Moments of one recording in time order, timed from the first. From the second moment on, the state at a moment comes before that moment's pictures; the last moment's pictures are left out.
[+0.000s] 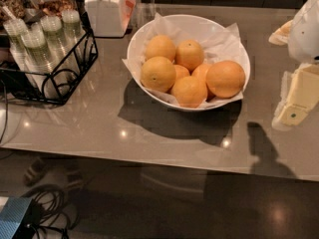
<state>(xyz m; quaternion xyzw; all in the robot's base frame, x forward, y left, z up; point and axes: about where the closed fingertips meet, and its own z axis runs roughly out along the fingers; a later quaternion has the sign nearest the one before) 0.438 -0.217 0.976 -0.60 0.78 -0.03 0.16</state>
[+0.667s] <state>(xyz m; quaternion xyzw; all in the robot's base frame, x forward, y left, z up) 0.438 -0.213 0.976 -0.60 0.78 -0.03 0.18</state>
